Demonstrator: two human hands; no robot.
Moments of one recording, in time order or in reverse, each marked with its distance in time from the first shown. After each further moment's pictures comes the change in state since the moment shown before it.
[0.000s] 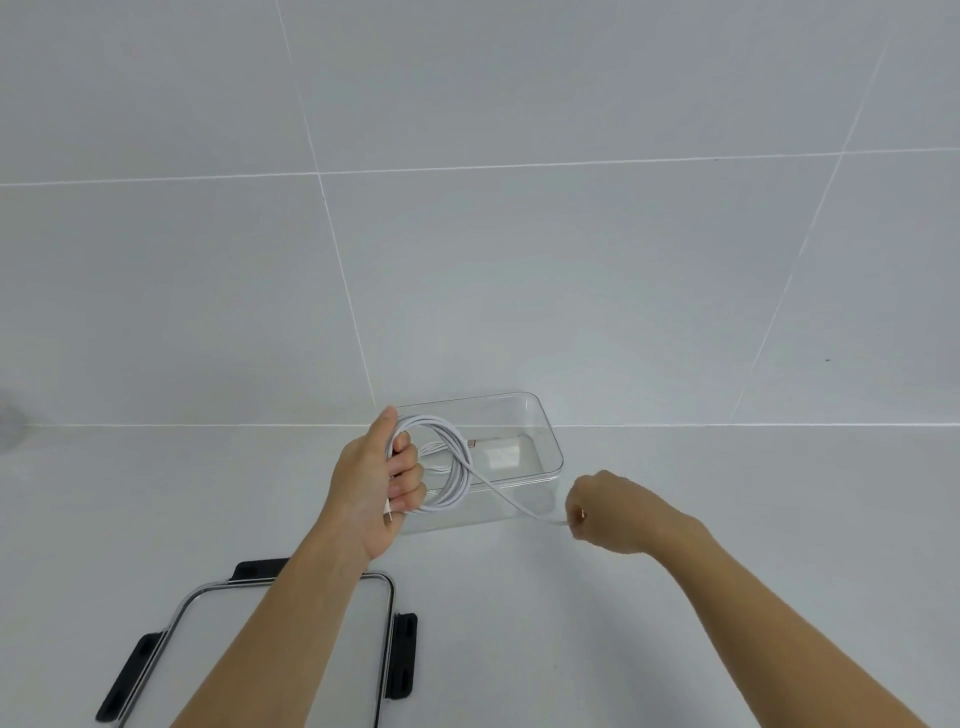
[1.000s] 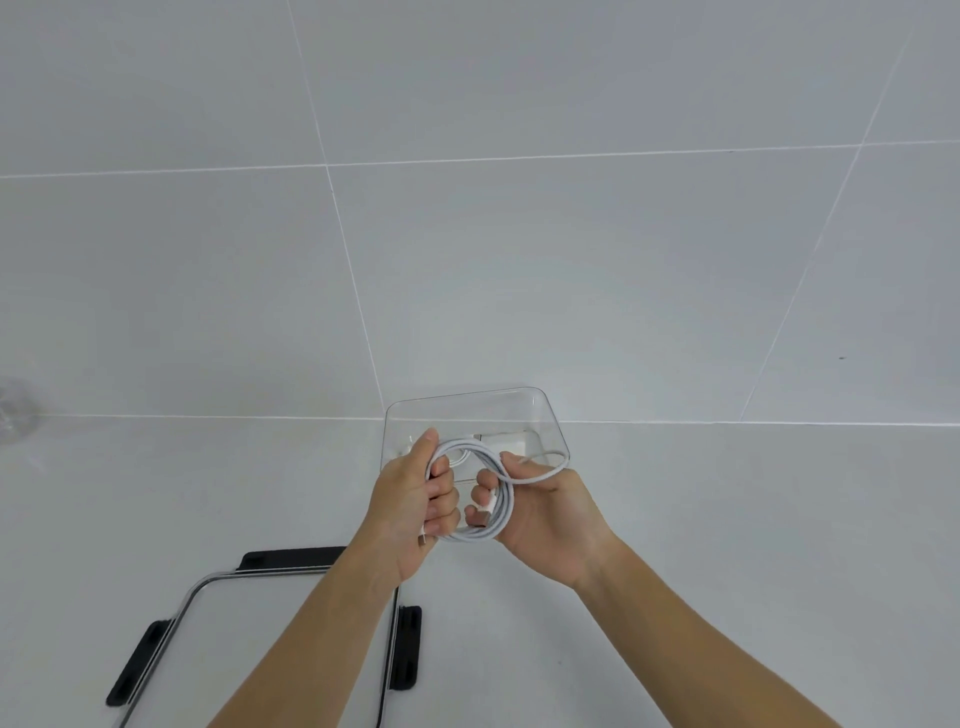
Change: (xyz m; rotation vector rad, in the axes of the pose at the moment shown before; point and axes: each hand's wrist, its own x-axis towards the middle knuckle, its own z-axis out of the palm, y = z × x) left_hand -0.001 -0.030 0.008 0.056 -0.046 -0.053; right_hand 0.003 -0.063 0.021 2.139 -0.385 -0.349
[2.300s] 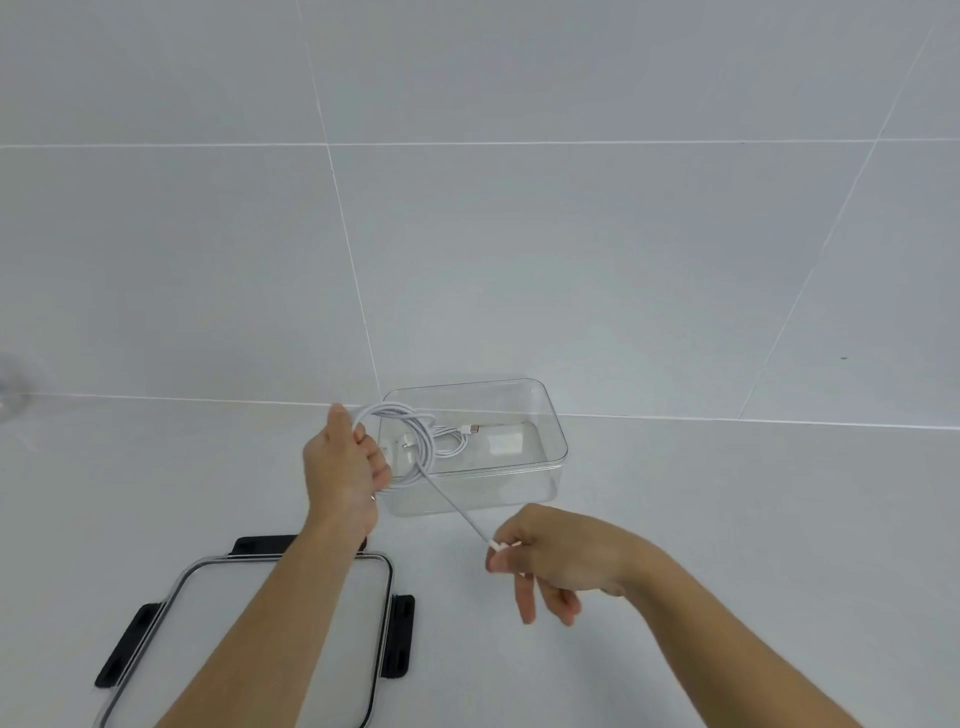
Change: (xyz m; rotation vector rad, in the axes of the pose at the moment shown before) left_hand 0.025 0.014 -0.032 -0.100 0.399 0.258; right_hand -0.033 -0.014 0.015 -1.440 0.045 0.461
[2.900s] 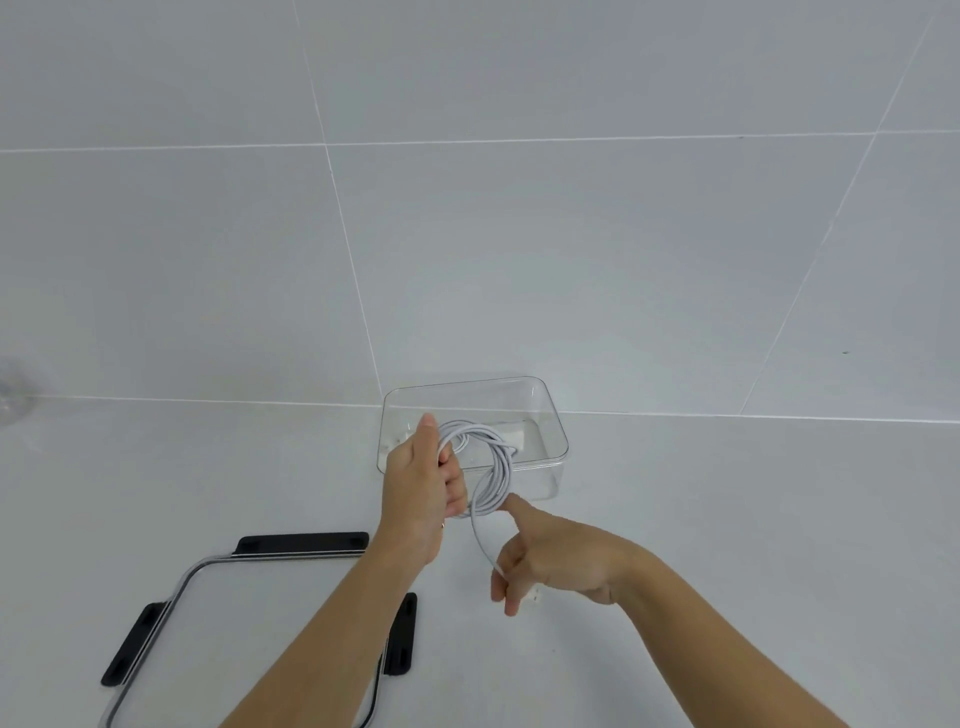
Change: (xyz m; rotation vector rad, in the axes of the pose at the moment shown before) left_hand -0.040 -0.026 0.030 0.120 -0.319 -0.009; right_hand 0.013 0.018 0.006 0.235 -0.058 -0.032
